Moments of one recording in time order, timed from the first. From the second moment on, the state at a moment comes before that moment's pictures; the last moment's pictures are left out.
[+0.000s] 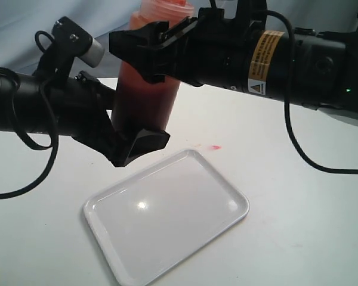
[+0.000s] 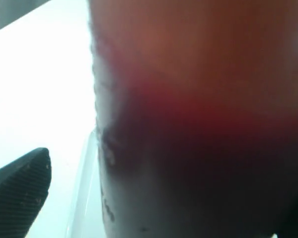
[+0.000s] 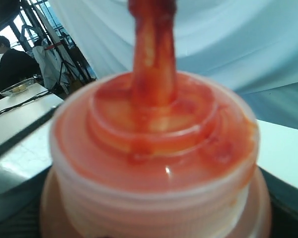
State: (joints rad) left arm -0.43 1.42 -0.89 -1.14 0.51 1.32; right arm 0.60 1.49 -0.98 -0.90 -0.49 1.14
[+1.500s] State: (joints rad) left arm -0.43 1.32 -0.89 -0.68 0.56 1.01; right arm 0.62 1.49 -0.98 -1.01 -0.50 1.19
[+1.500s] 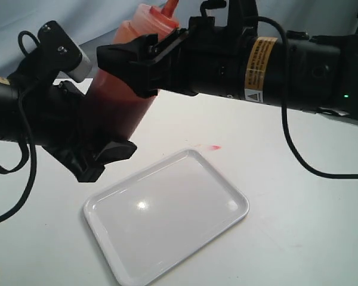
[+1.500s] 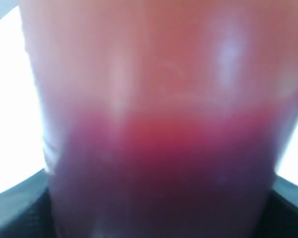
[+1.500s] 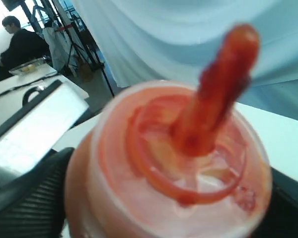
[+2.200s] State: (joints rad) left arm -0.43 1.32 -0.87 -0.45 0.63 0.93; right arm 0.61 1.47 -0.90 -1.29 -0.45 1.29
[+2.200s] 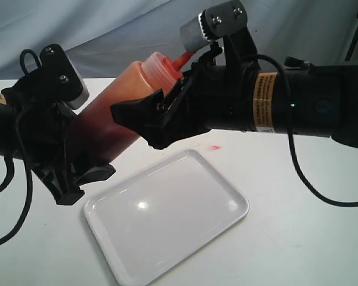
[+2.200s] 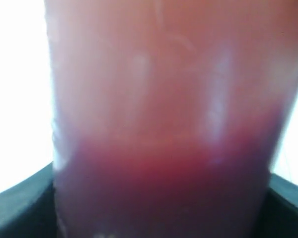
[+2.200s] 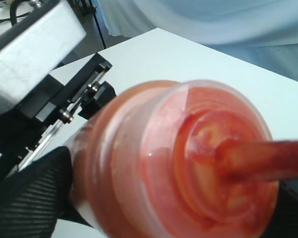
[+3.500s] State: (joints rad) left arm -0.43 1.32 -0.87 -0.10 0.76 0.79; right arm 0.61 1.48 -0.68 -1.42 -0.28 1.29
